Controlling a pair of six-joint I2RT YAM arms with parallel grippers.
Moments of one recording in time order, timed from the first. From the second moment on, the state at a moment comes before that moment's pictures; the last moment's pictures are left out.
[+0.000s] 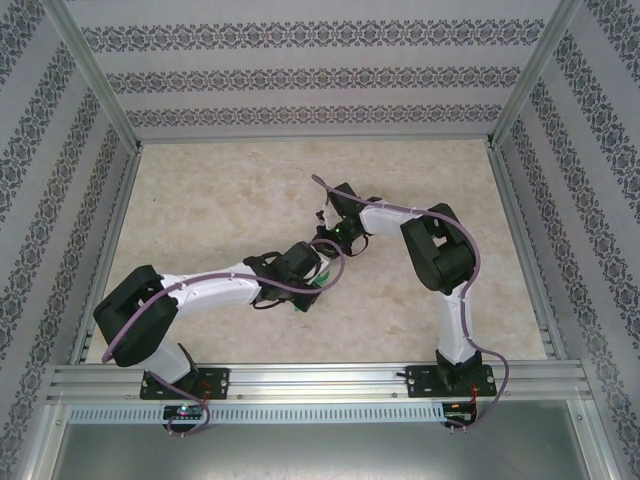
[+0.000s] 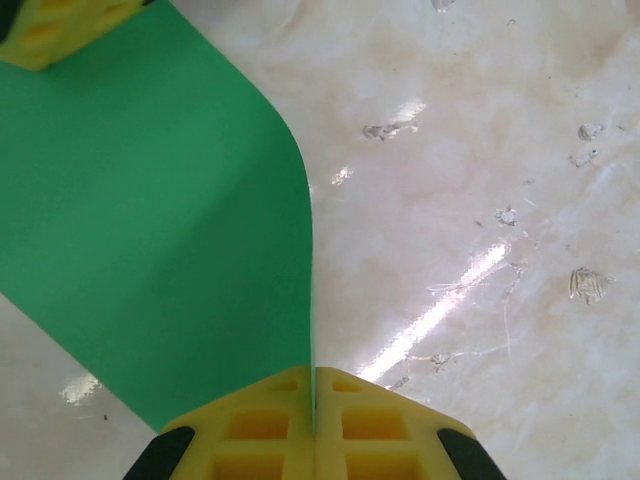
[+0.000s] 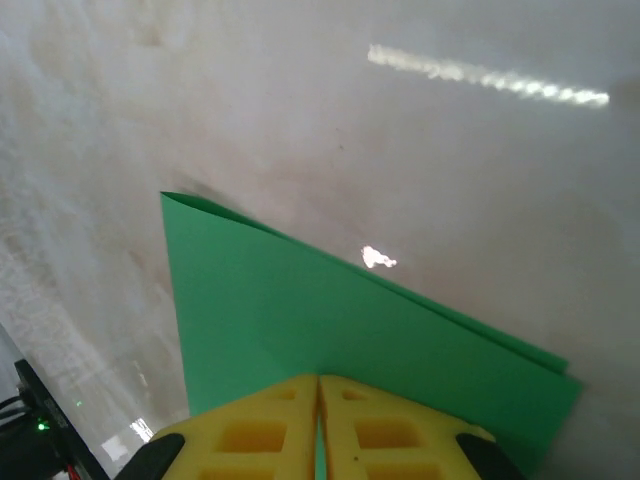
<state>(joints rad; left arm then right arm) -0.89 1.57 0.87 -0.38 0.08 -0.28 0.53 2.12 1.36 -0.50 -0.63 0.43</state>
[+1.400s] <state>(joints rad) -0.74 1.65 0.85 -0.32 0.20 -0.27 0.53 2.12 1.39 -0.55 -0.60 0.37</state>
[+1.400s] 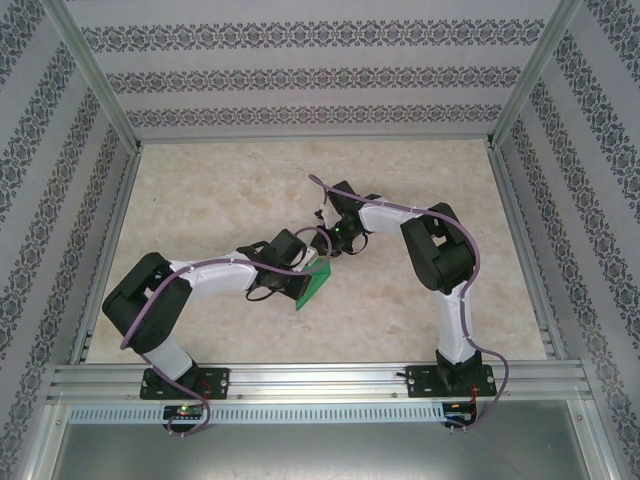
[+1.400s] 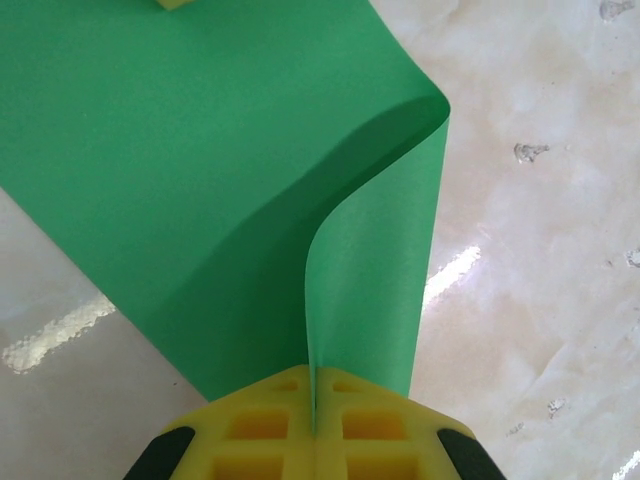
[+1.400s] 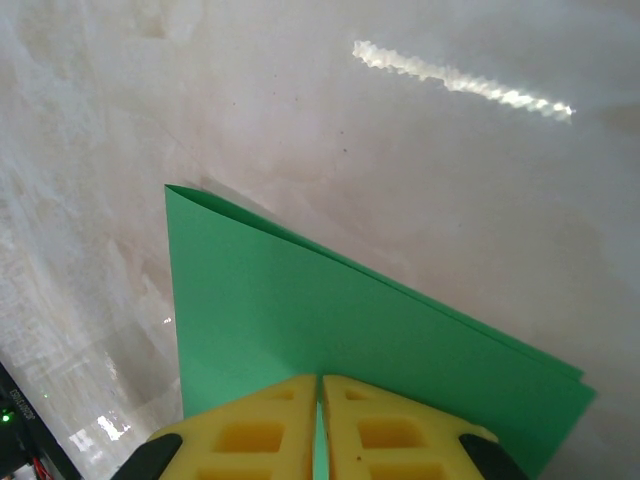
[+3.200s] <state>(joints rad) -0.74 1.65 0.81 -0.28 0.21 -0.31 0.52 2.12 1.37 -0.52 -0.62 0.40</state>
